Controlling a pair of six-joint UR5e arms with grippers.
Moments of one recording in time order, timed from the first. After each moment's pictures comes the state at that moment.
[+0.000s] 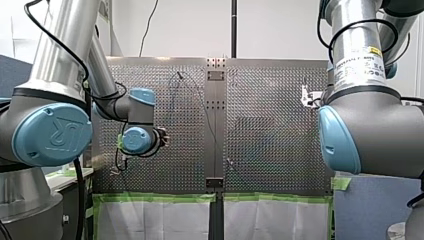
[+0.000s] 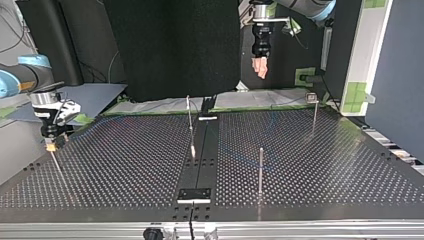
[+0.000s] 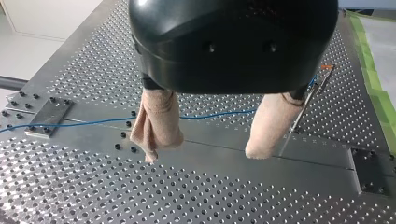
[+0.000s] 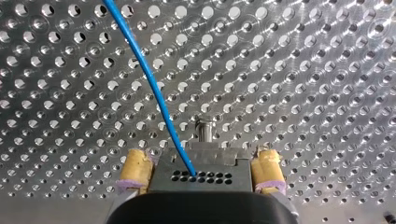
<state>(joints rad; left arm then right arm) -0.44 -1.79 -2.44 -2.11 -1.96 -1.75 1.55 -1.05 1.43 -0.38 1.22 1.57</state>
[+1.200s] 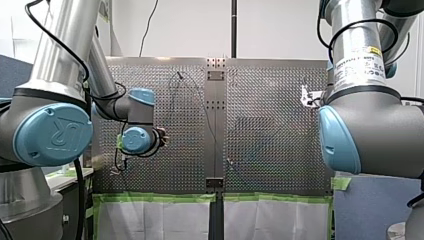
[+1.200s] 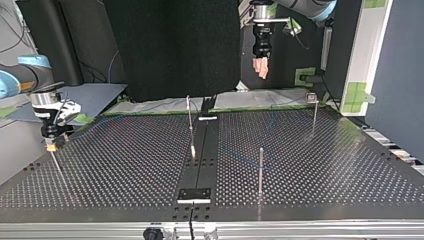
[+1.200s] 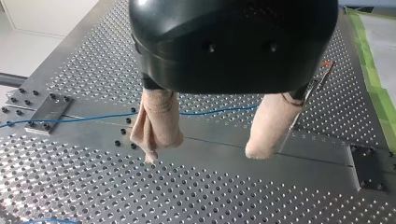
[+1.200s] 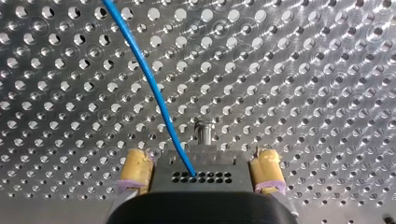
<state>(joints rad) -0.43 -1.79 -2.44 -2.11 -1.96 -1.75 1.55 -1.05 1.42 -0.37 1.22 1.56</state>
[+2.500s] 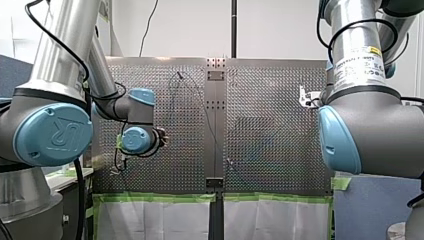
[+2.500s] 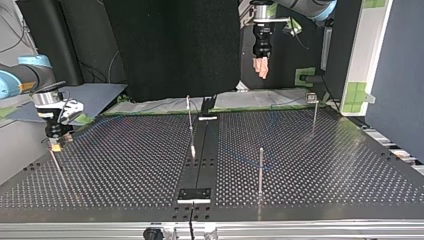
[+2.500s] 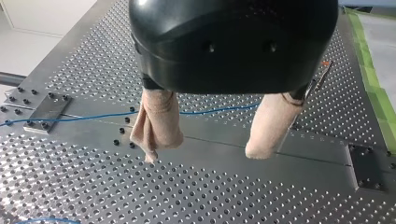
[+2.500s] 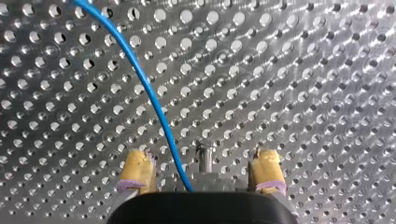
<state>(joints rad) -0.43 -1.79 -2.44 -2.11 -1.96 -1.75 1.56 -1.05 1.42 -0.37 1.17 1.54</state>
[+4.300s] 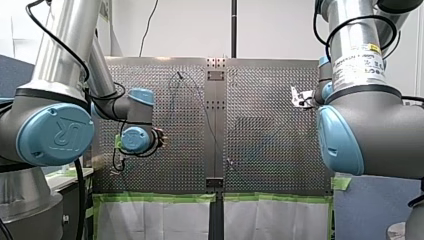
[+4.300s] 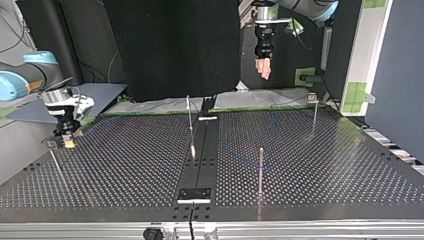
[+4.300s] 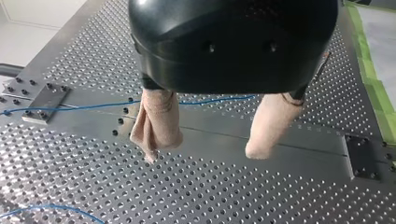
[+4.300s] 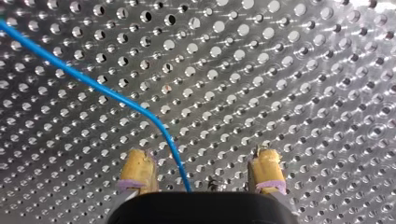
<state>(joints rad) -0.41 -1.79 -2.44 -2.13 -1.96 -1.75 1.61 -1.08 1.44 -0.25 1.21 1.42</state>
